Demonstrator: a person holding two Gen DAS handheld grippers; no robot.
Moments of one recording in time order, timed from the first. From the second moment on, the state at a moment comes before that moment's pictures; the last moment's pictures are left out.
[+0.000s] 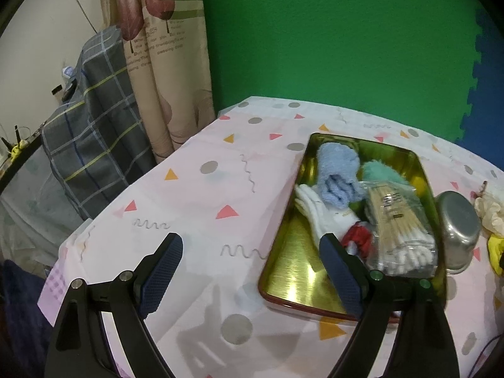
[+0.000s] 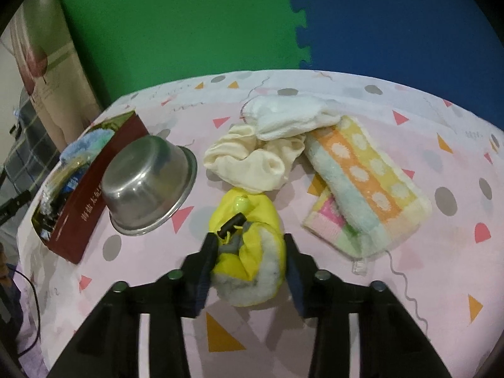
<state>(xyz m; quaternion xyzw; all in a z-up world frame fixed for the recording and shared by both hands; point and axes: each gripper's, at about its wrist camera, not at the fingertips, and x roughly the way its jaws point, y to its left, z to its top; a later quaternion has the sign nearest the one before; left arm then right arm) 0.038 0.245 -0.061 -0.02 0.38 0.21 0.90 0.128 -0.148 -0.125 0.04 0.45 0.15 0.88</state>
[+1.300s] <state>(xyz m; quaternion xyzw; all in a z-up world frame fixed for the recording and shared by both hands) 0.110 -0.011 -0.066 0.06 0.42 -0.10 0.90 0.073 -0.301 -0.136 0.09 0.41 -0.04 0.91</state>
